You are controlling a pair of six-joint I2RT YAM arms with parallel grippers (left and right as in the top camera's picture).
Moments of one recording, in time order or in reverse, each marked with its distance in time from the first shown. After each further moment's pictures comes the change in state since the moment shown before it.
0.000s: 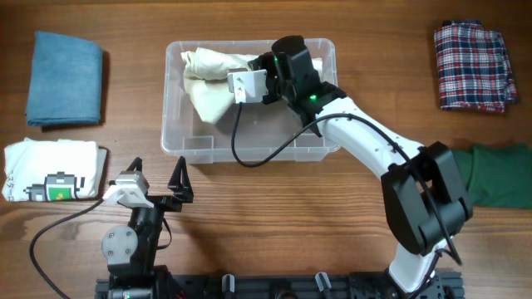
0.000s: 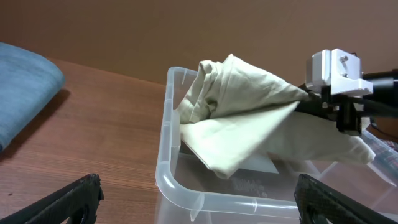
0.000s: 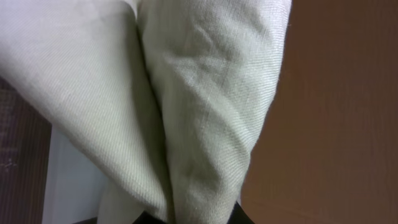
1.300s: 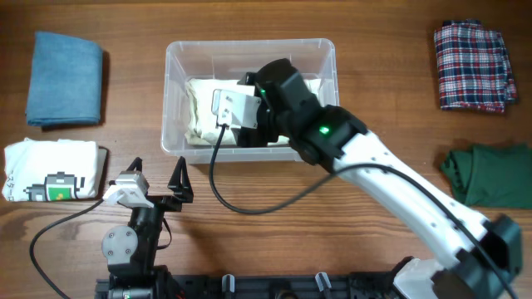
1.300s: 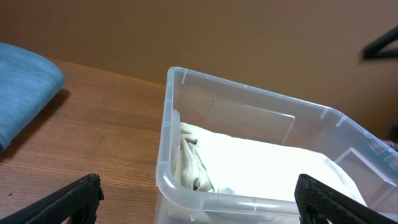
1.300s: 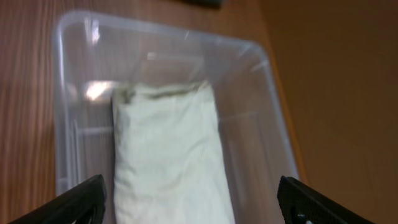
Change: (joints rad) left arm 0.000 0.000 0.000 0.000 0.000 0.000; right arm 0.187 -0.352 0.016 -0.478 -0.019 0.529
